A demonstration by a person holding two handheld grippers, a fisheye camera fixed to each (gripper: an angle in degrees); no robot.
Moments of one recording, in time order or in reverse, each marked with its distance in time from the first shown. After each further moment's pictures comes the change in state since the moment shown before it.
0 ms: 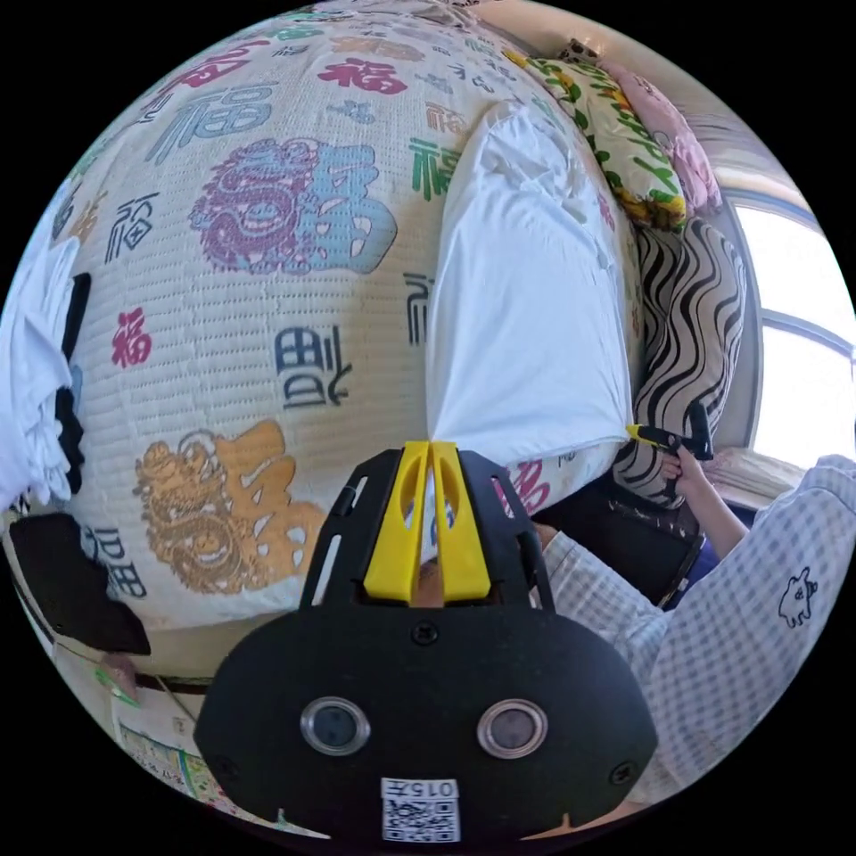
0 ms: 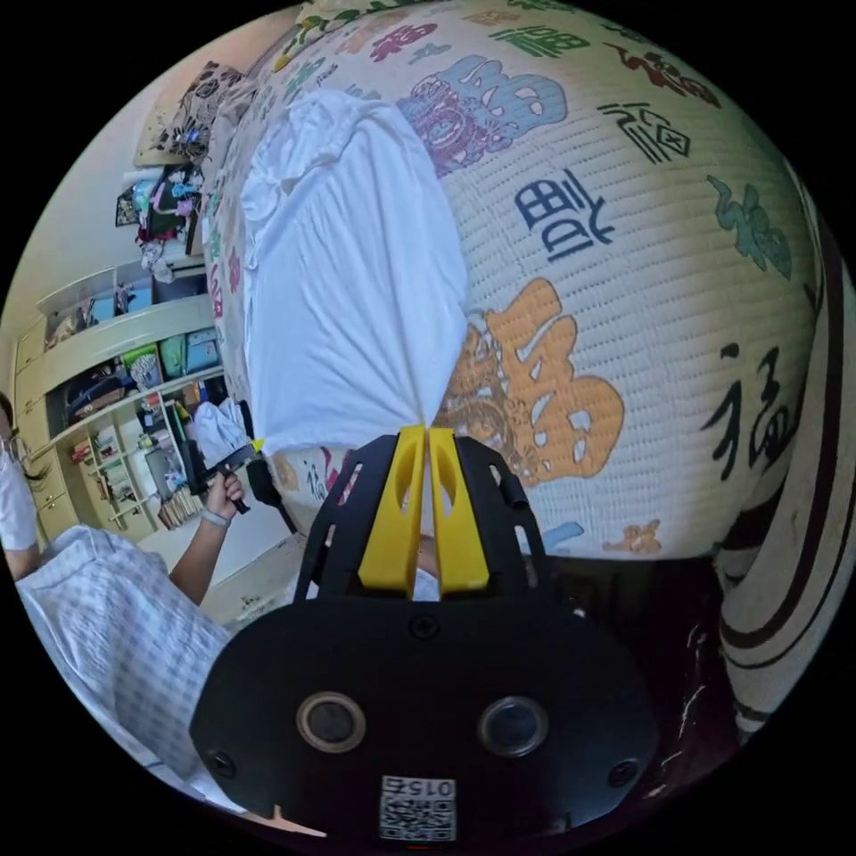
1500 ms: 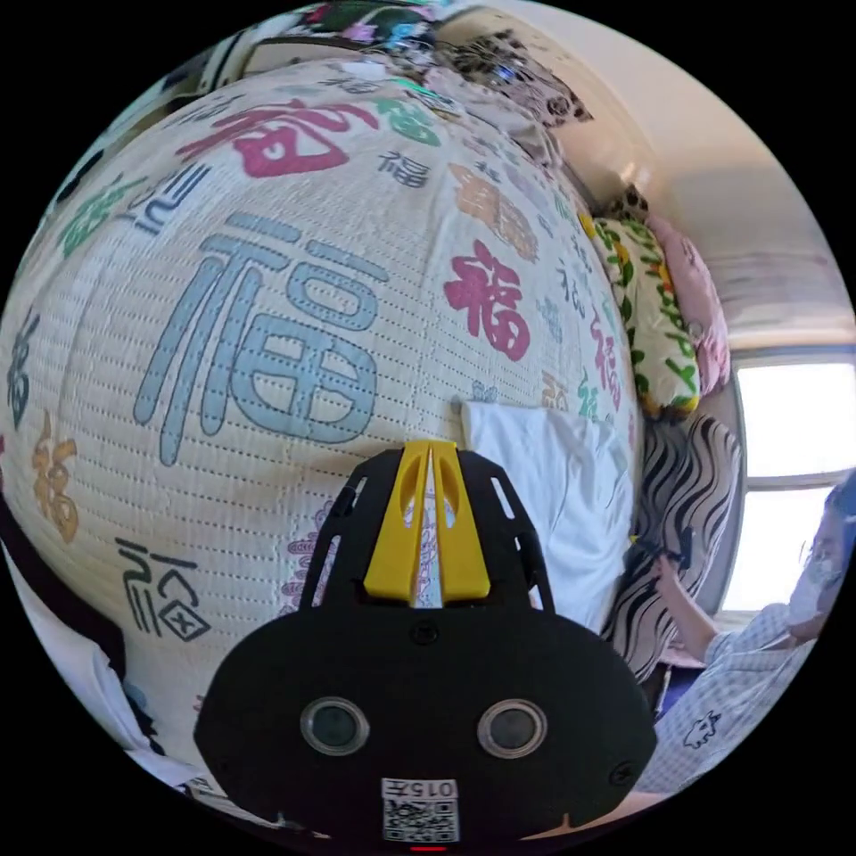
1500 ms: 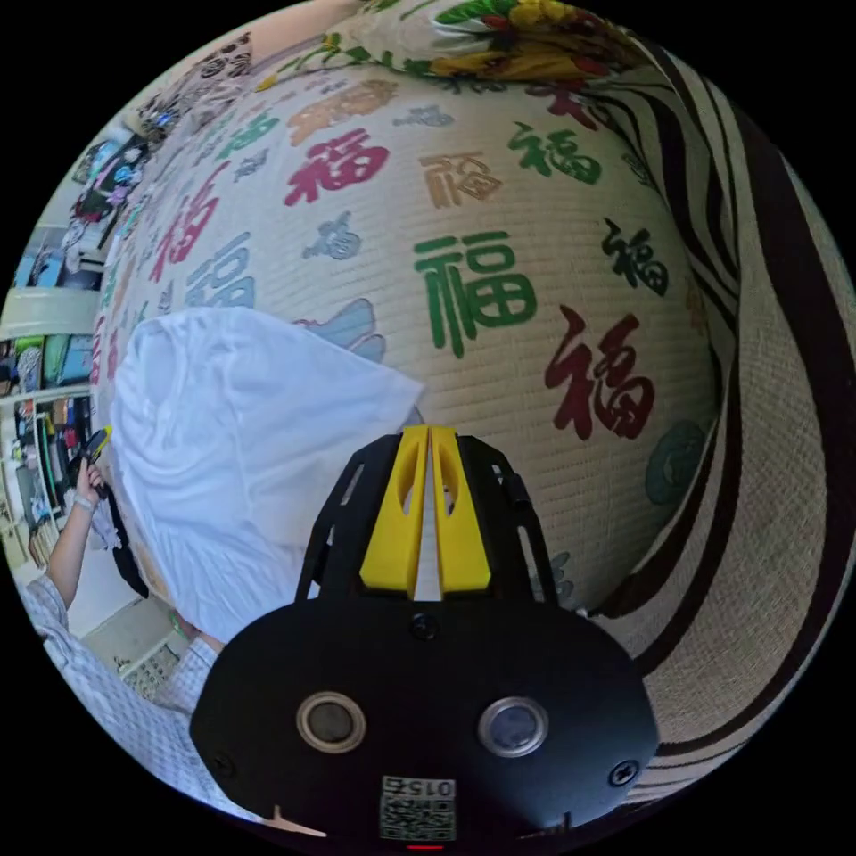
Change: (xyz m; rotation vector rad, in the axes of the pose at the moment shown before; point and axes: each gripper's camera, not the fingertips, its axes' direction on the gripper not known) left arm -0.114 -0.173 -0.113 0.364 -0.010 -0.155; right arm -0.059 -0.167 -0.075 0.195 0.506 -0.108
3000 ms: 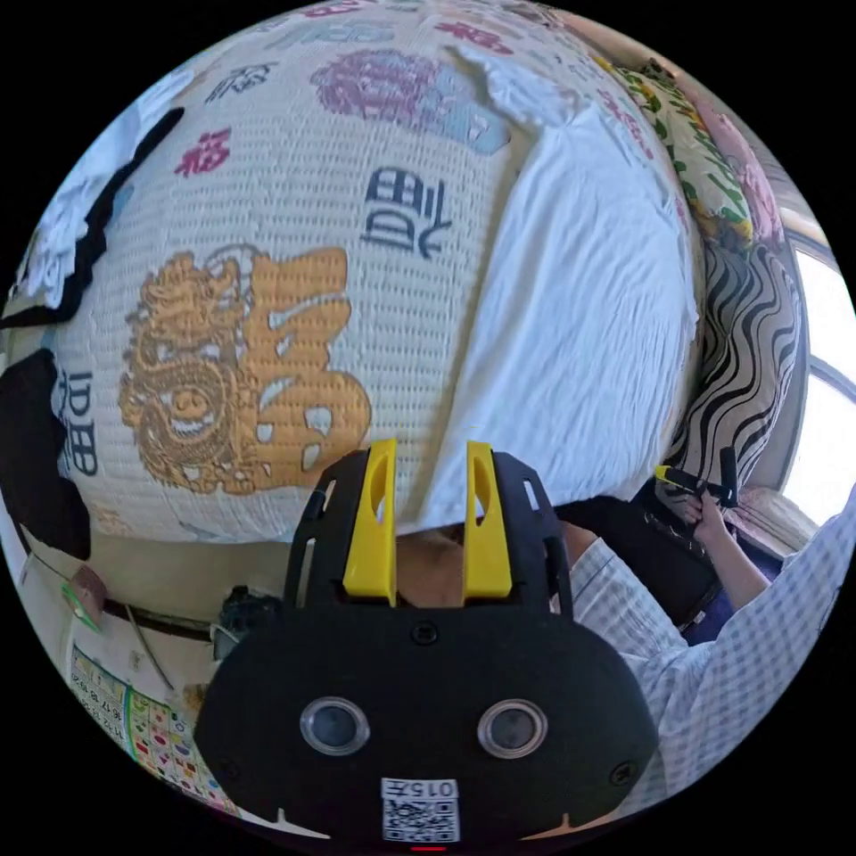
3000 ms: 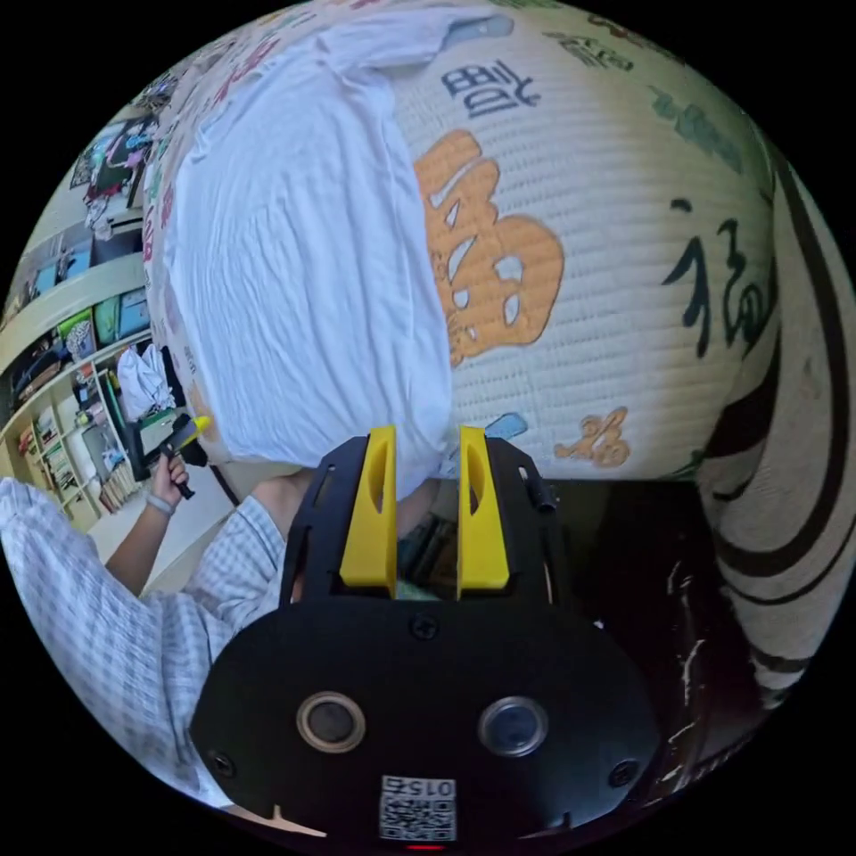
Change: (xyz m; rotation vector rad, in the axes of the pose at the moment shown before) left arm 0.010 0.330 0.005 -0.381 -0.146 0.002; right arm -0.080 0.342 0.111 -0.322 -0.294 0.058
